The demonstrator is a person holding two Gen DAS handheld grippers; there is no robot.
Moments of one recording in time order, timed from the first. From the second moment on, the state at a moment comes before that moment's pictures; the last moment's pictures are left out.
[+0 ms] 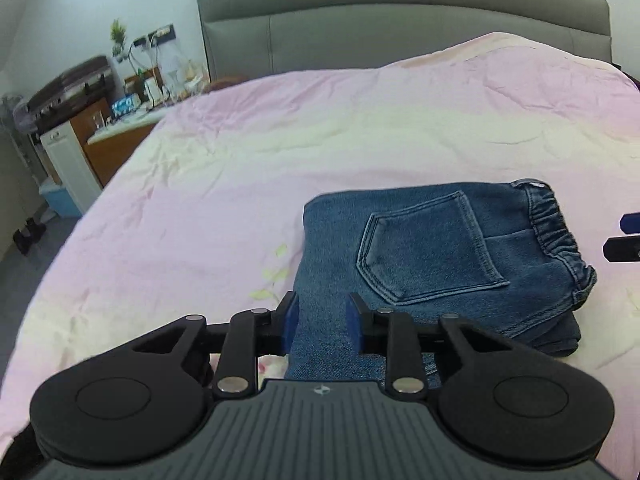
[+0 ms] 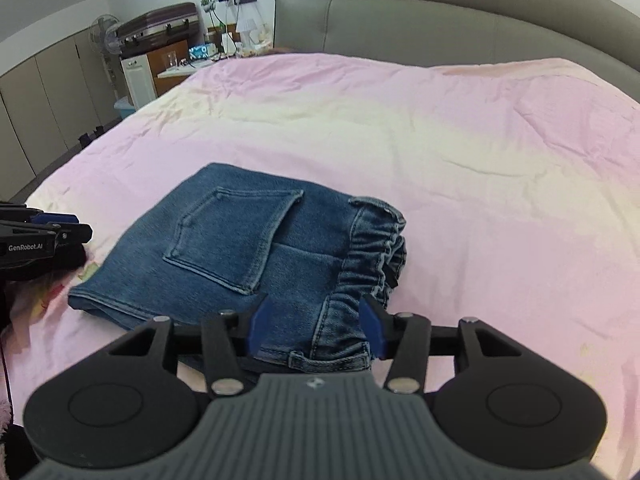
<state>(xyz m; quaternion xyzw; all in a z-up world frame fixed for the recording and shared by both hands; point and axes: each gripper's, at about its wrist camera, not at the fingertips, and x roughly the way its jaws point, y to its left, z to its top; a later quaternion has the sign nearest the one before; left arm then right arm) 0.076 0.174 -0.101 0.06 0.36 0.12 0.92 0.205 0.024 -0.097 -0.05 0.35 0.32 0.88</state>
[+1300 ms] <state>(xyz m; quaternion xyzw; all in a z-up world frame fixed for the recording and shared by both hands) -0.103 0.015 -0.070 0.06 0.23 0.12 0.96 -0.070 -0.108 -0.044 -0.02 0.18 0.20 0.96</state>
